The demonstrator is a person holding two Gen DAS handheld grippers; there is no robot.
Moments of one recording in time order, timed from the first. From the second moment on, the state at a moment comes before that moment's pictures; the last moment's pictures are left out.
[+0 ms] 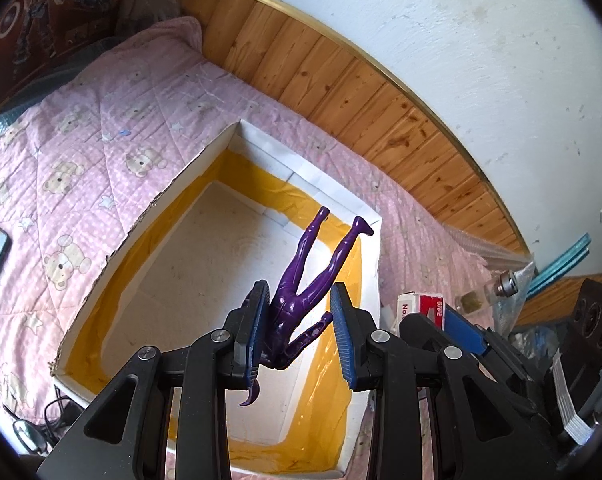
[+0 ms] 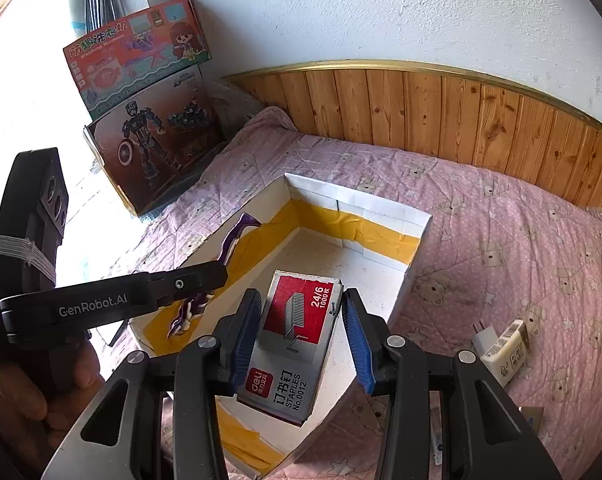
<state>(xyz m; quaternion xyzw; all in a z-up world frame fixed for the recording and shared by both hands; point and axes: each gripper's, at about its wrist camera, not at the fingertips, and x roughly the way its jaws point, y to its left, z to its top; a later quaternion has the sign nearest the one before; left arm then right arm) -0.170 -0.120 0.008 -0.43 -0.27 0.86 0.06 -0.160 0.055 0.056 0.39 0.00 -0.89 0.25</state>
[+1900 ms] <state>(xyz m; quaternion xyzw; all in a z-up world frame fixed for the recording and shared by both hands) -0.293 -0.119 -0.080 -0.56 -0.21 0.80 -0.02 -0.291 0.018 -0.026 0.48 0.11 -0.84 0.24</state>
